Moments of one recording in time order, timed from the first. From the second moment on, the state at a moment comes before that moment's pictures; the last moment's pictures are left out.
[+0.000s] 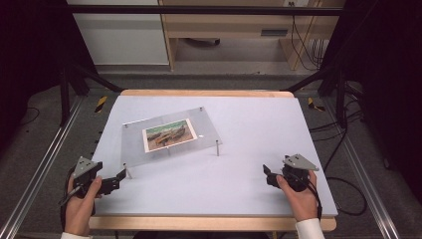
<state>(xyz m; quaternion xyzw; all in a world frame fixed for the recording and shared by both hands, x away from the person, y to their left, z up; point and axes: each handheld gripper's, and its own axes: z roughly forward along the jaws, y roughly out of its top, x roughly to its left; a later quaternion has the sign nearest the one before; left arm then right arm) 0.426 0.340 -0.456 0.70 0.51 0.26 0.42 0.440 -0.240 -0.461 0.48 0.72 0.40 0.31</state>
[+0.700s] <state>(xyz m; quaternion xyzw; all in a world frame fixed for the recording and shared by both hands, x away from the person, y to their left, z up) 0.421 0.334 -0.437 0.69 0.50 0.18 0.49 0.442 -0.236 -0.467 0.49 0.72 0.38 0.31</state>
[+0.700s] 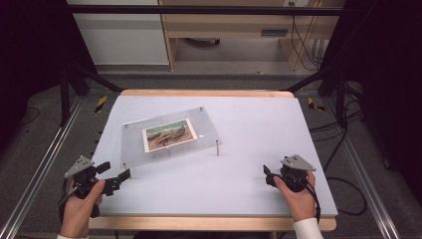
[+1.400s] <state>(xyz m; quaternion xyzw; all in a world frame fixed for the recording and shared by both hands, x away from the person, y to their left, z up) 0.472 0.338 -0.448 0.67 0.56 0.10 0.48 0.443 -0.225 -0.467 0.48 0.74 0.37 0.30</state>
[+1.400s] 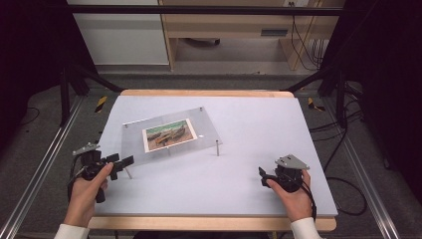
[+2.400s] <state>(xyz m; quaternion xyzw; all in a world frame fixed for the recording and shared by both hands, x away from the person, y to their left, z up) 0.482 0.339 -0.464 0.66 0.56 0.05 0.50 0.507 -0.112 -0.404 0.40 0.79 0.42 0.20</state>
